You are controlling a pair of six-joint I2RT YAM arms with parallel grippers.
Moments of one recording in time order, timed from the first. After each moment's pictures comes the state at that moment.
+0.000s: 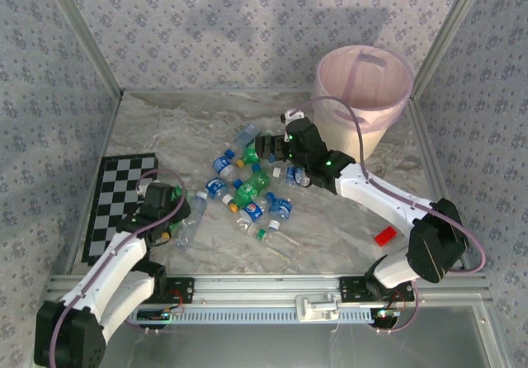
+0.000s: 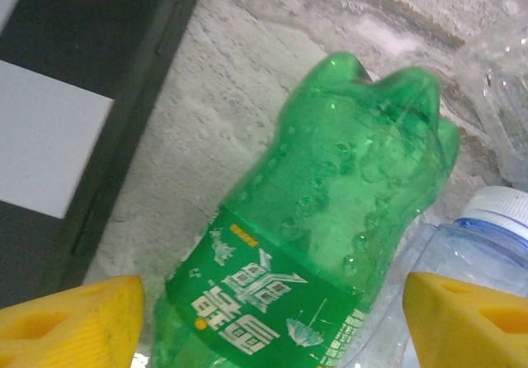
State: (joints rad) left arm -0.27 0.81 0.40 -0.55 -0.23 -0.64; right arm 0.72 1.45 1.13 -0.17 0.16 0.43
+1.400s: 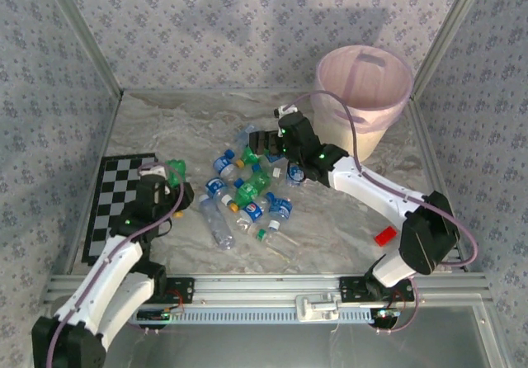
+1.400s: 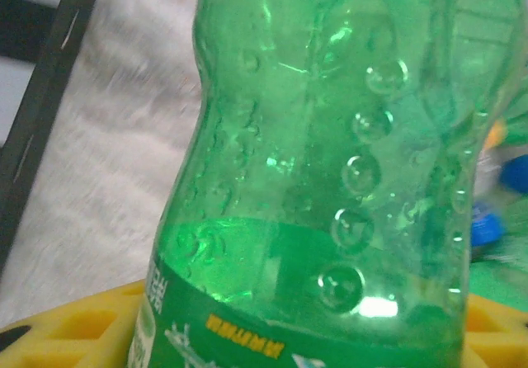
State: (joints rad) left arm -0.27 0.71 0.46 -0.41 -0.06 -0.53; right arm 0.72 1.52 1.23 -0.21 0.13 0.44
